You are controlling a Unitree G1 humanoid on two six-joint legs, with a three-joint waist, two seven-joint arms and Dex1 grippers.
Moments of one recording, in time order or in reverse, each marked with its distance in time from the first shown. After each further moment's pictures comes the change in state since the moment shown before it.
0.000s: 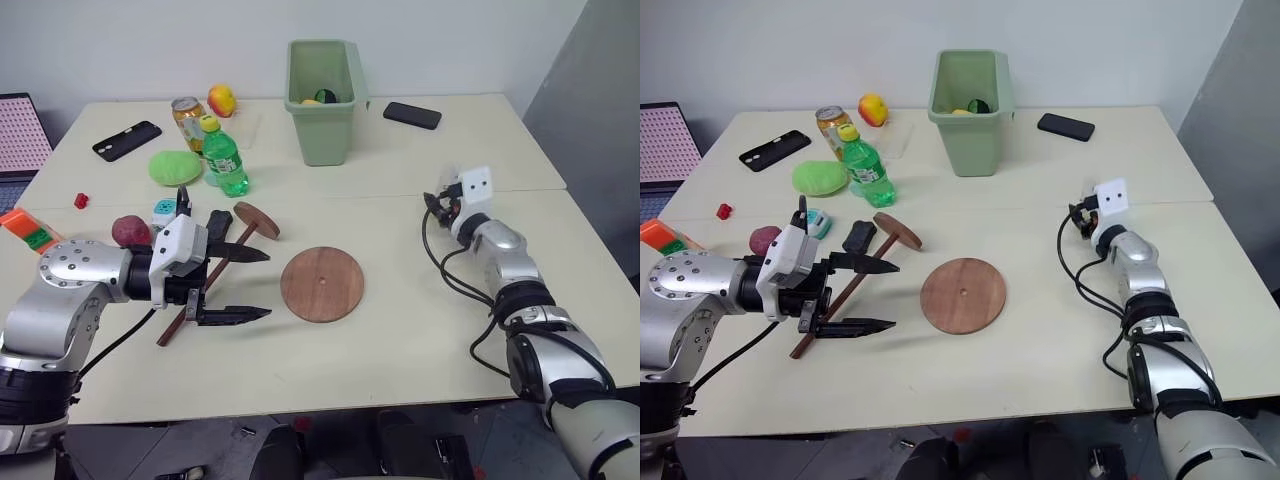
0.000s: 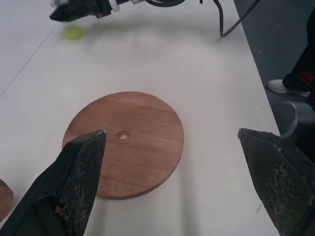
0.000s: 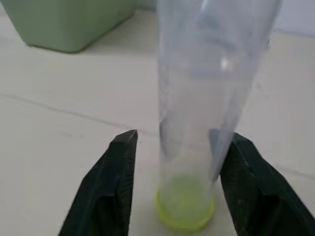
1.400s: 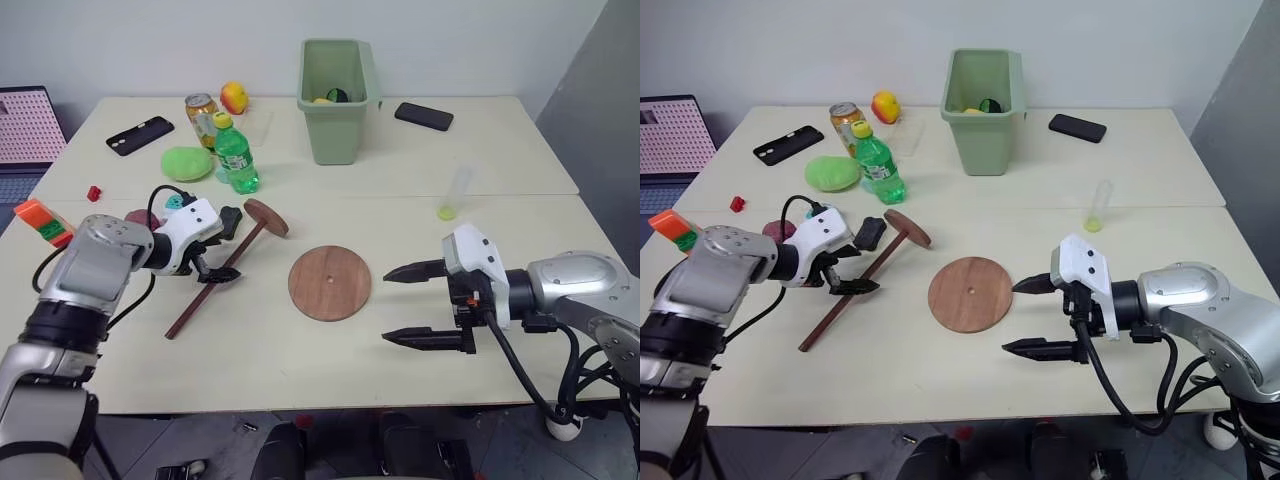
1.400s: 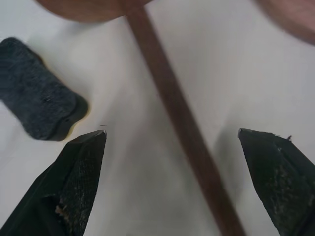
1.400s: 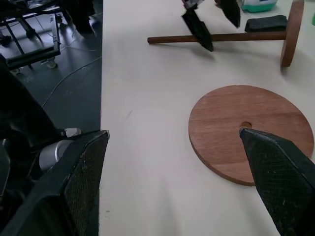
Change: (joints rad) left arm -0.399 -0.044 -0.358 0.516 0.509 0.223 0.280; right arm 0.443 -0.506 0.131 -1.685 0.690 1.073 0.520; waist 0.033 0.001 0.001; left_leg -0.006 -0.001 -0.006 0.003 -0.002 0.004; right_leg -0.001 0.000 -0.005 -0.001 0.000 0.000
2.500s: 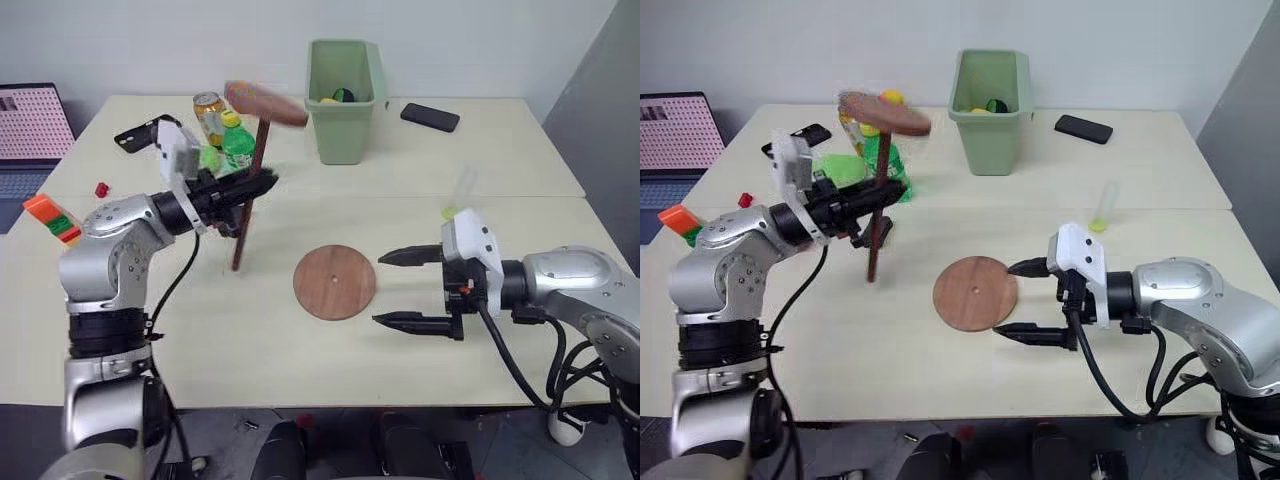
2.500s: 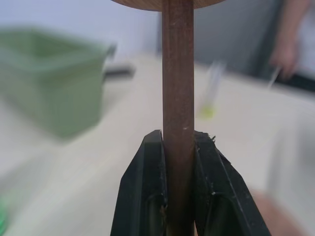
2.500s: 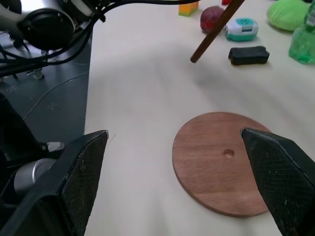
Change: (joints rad) left arm 0.055 -0.364 0.526 -0.359 -0.525 0.006 0.106; right arm -0.018 0.050 0.009 0.042 -0.033 -0.104 -0.071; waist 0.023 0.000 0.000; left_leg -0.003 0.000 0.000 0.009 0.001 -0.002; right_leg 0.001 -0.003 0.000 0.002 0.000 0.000
